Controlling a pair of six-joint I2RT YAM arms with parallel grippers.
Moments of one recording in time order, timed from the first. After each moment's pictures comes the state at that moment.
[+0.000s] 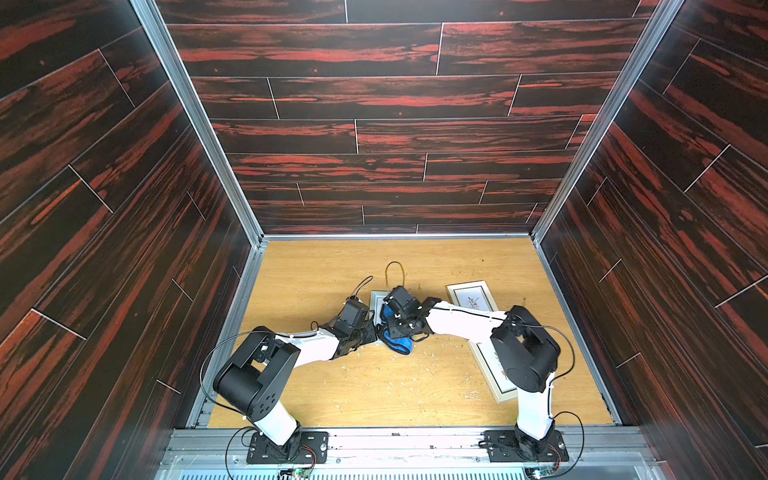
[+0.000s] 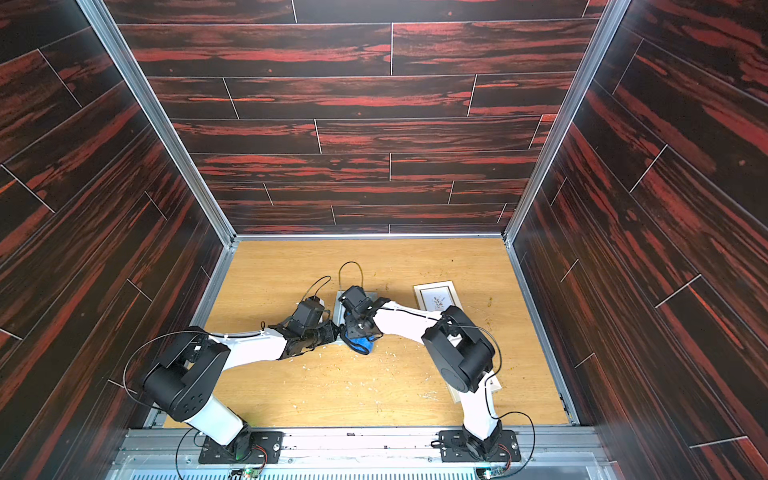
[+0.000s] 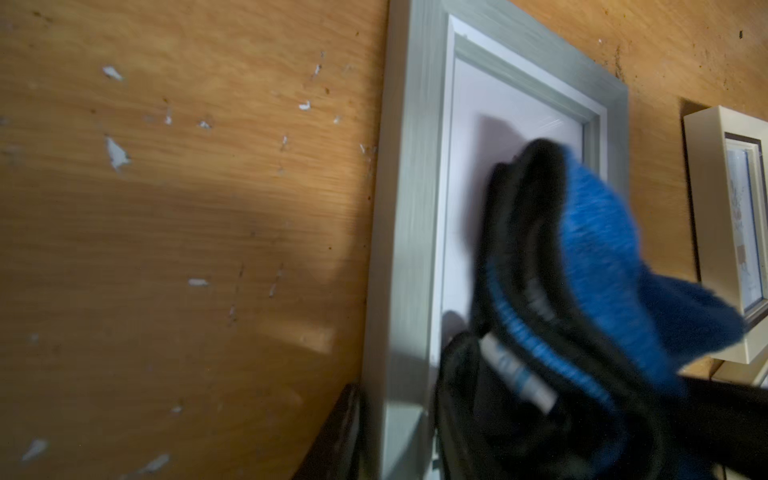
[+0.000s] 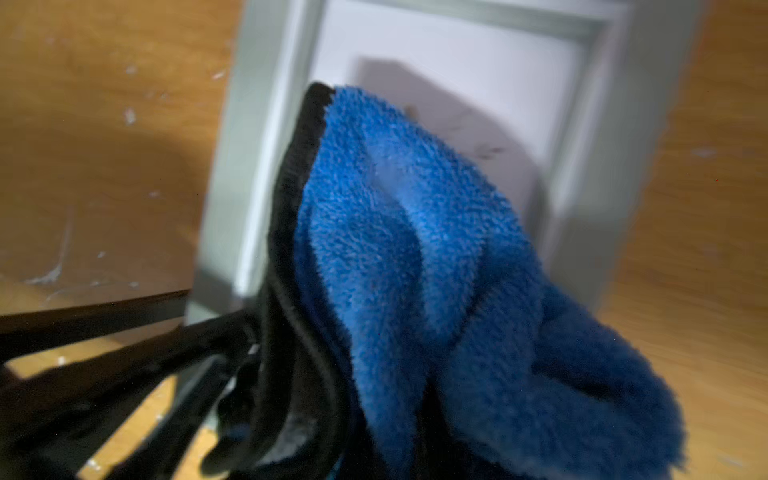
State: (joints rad) left arm -0.52 1.64 0.68 0.06 0.07 -0.73; right arm 0.89 1.99 1.35 -0.48 0.07 0.60
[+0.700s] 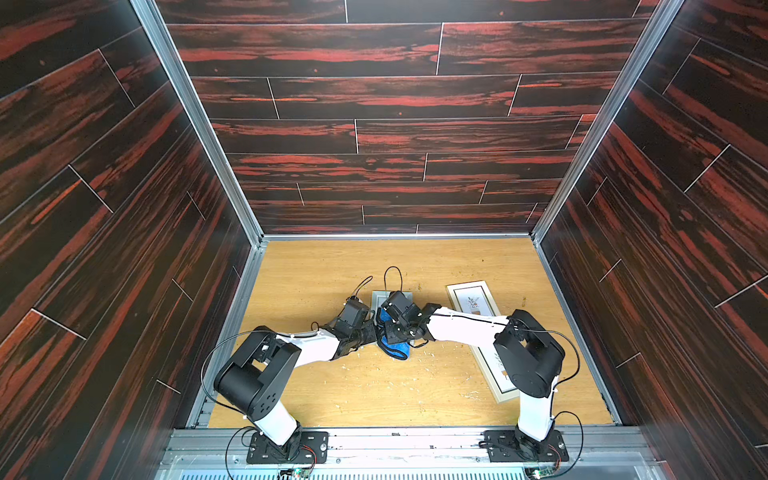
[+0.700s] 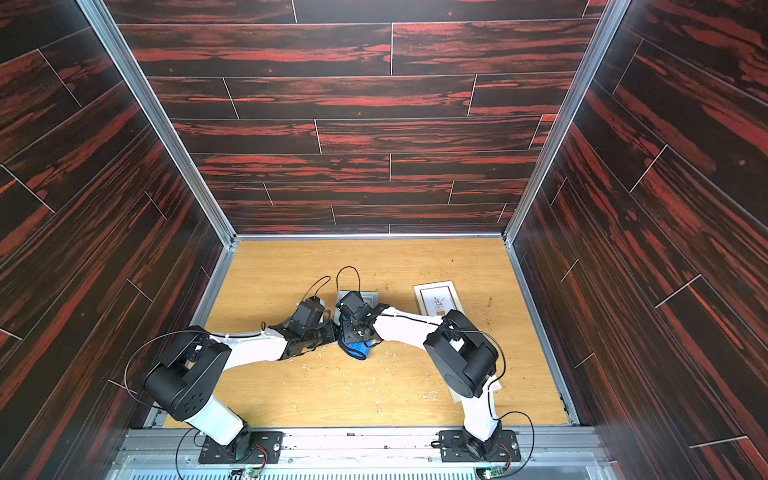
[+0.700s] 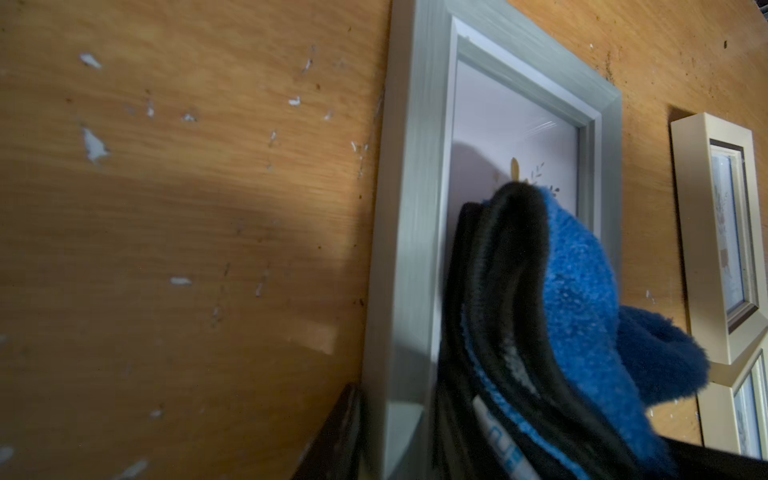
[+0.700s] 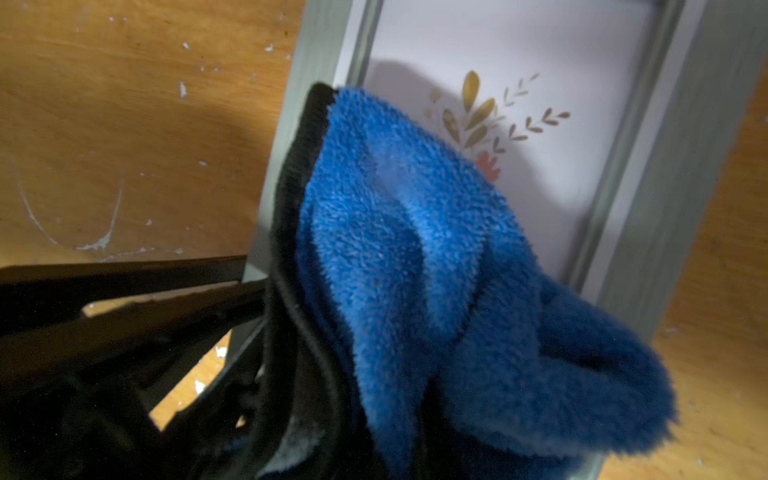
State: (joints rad) left arm -0.53 1.65 0.67 0.09 0.08 -0.75; right arm 0.89 1.93 1.27 -0.43 0.05 0.63
